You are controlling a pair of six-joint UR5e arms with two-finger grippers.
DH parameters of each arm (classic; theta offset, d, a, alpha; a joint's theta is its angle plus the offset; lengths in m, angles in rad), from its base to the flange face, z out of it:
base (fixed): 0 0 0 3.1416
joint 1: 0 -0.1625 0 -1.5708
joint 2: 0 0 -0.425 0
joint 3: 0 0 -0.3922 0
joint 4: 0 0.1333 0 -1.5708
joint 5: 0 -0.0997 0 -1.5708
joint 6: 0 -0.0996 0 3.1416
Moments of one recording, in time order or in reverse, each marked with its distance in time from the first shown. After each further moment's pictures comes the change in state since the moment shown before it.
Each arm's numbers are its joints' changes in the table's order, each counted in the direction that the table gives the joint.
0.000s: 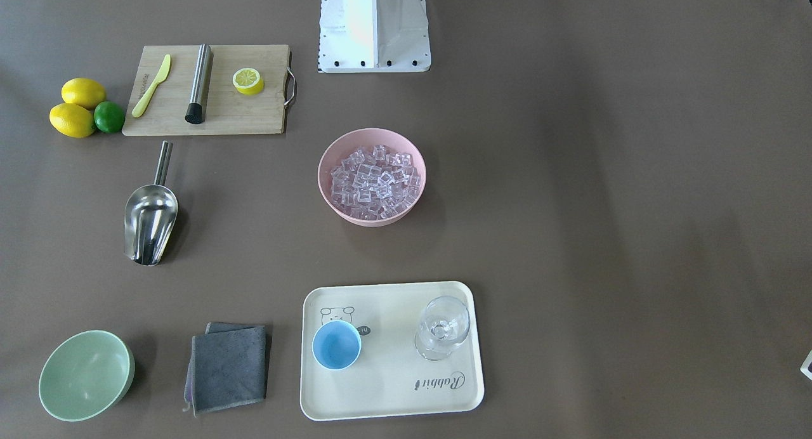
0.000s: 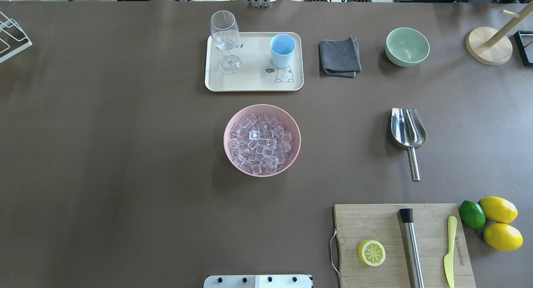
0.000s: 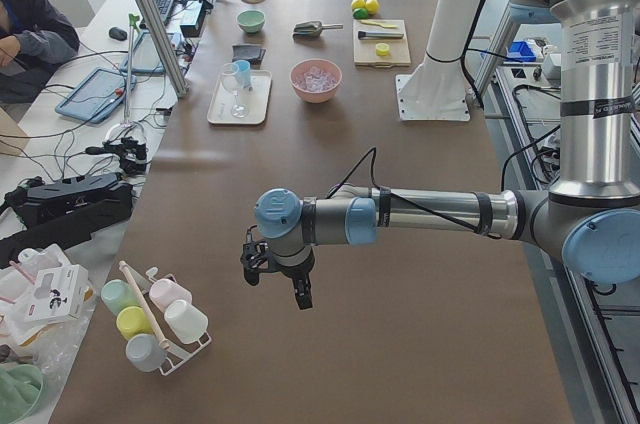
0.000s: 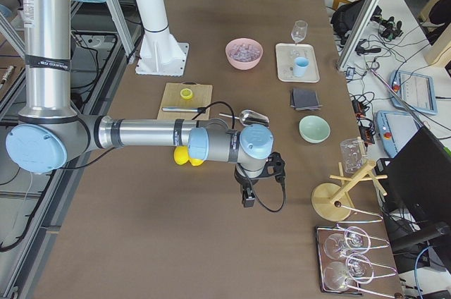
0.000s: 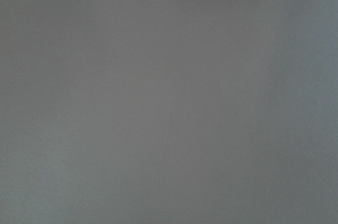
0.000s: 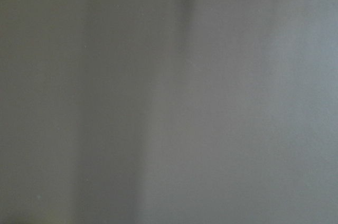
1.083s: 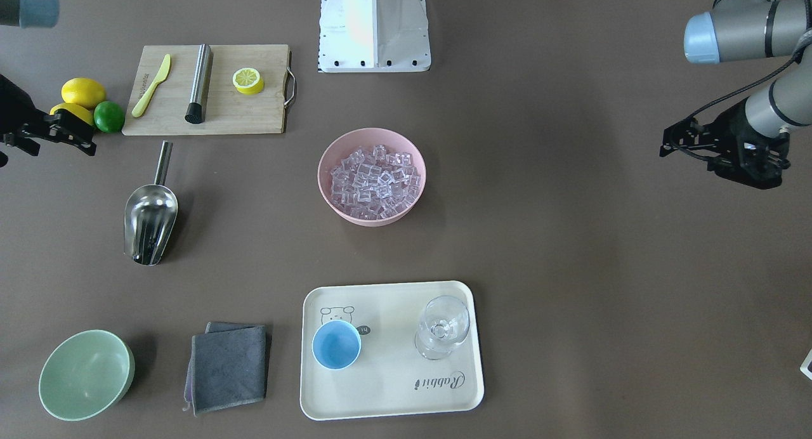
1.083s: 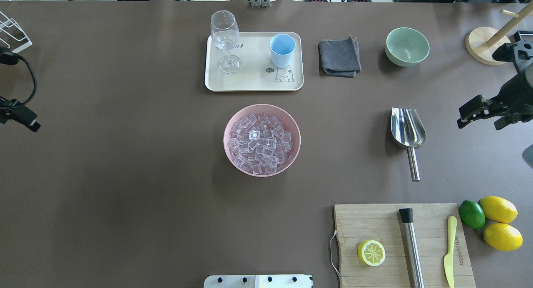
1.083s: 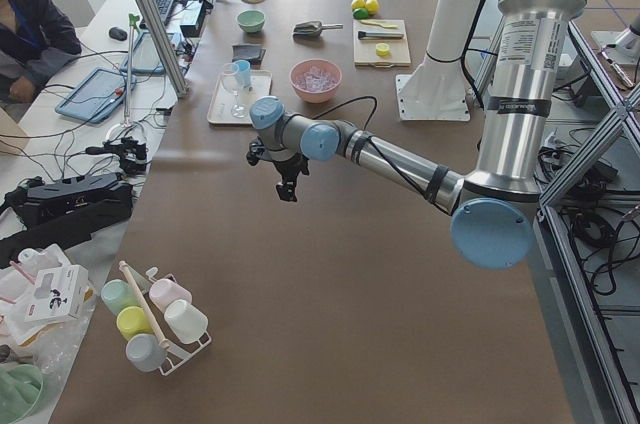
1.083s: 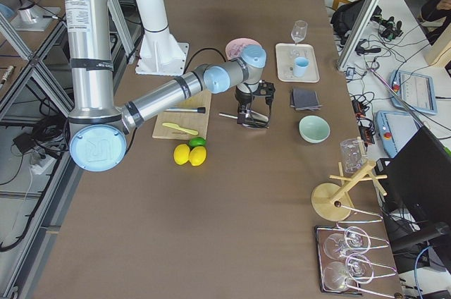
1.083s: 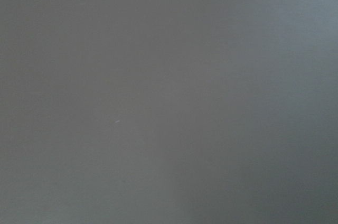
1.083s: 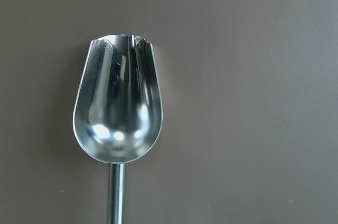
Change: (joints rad) left arm -0.424 -0.208 -0.130 -0.018 0.038 0.007; right arm 0.518 0.100 0.337 0.002 0.065 -0.894
